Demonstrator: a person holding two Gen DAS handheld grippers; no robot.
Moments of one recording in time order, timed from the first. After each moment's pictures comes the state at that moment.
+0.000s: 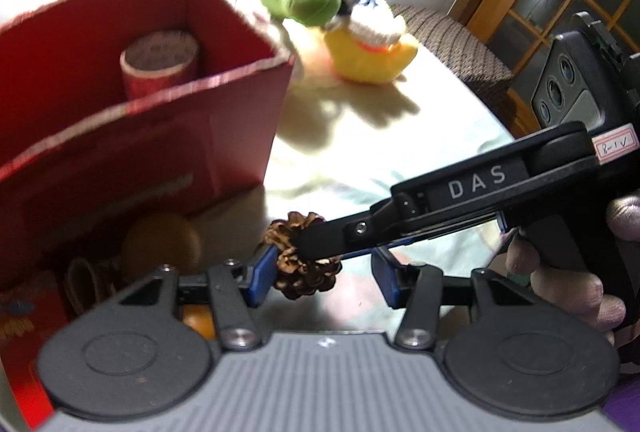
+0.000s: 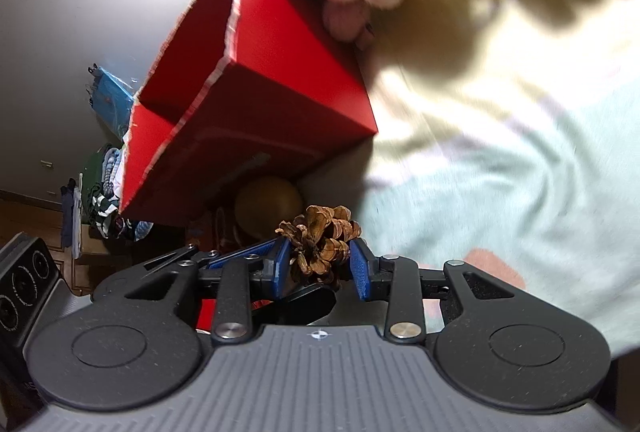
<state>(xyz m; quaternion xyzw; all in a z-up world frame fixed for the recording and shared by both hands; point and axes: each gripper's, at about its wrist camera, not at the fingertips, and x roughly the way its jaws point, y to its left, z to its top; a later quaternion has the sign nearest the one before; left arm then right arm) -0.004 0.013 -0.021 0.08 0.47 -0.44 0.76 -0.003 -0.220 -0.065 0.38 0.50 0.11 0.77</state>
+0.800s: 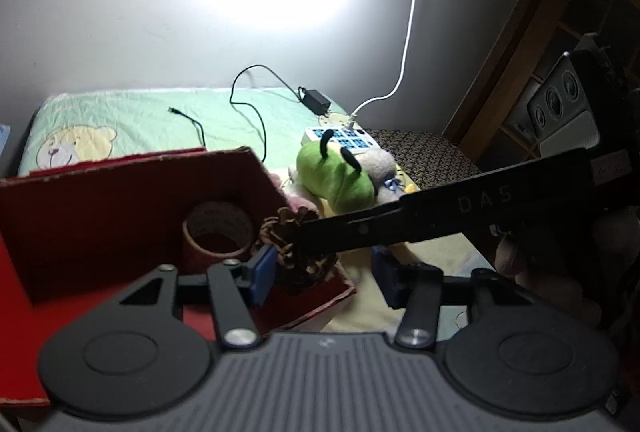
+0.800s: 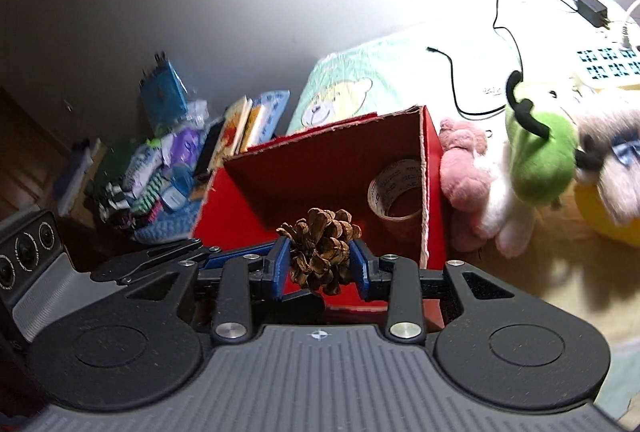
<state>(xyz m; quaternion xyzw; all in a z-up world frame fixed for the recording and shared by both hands) 0.075 0.056 0.060 -0.03 0.36 -0.44 0.82 0.108 -0.169 0.050 0.20 0.44 0.17 0.86</state>
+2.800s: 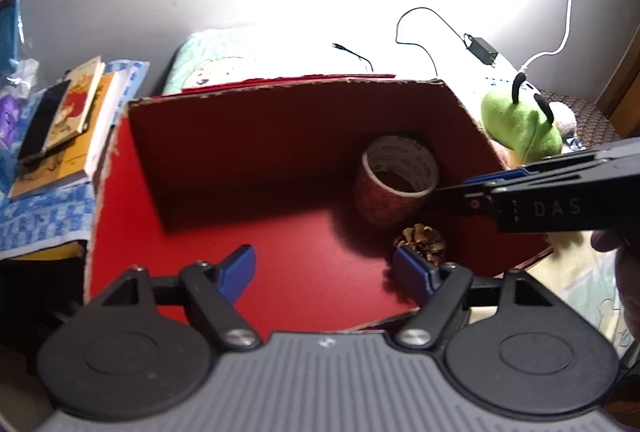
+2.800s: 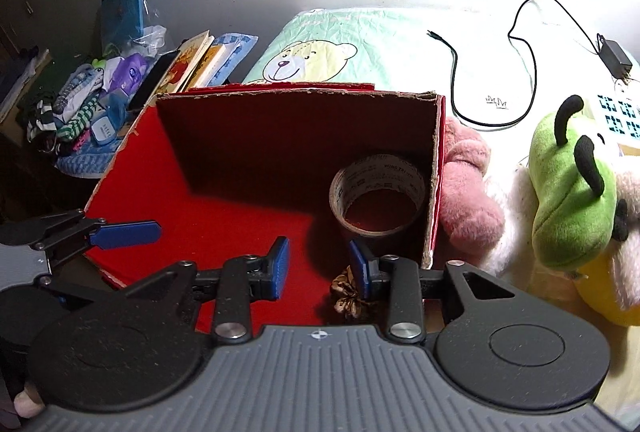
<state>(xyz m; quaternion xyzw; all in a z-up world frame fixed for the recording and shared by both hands) 0.097 0.080 0.022 0.06 0.44 -0.22 0.87 0.140 -0.130 0.011 0.07 0.46 0.14 0.87</state>
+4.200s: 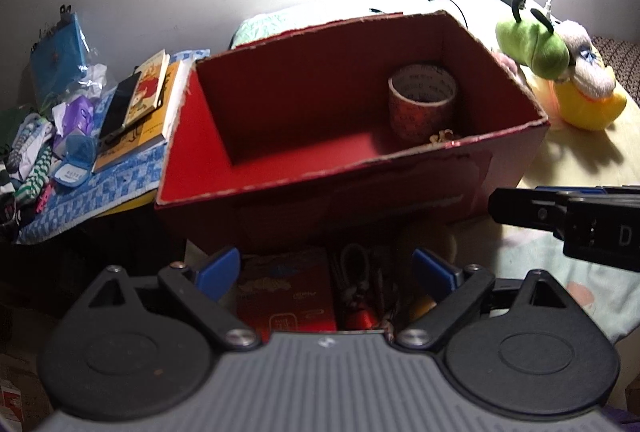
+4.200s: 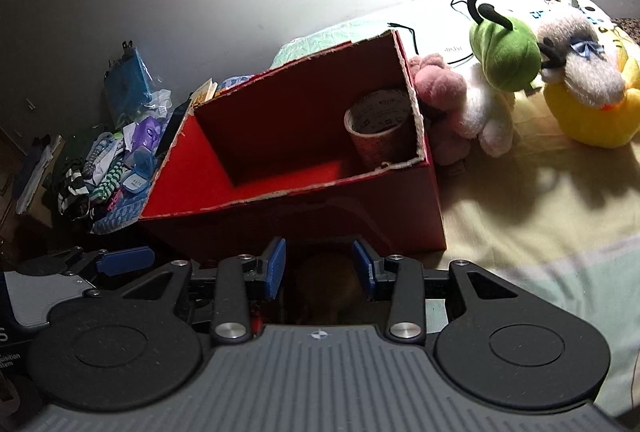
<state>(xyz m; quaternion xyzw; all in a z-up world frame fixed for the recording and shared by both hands) 0.005 0.078 0.020 0.16 0.44 -0.13 0.87 0.008 -0.121 -0.002 0.21 0.40 0.08 0.89</state>
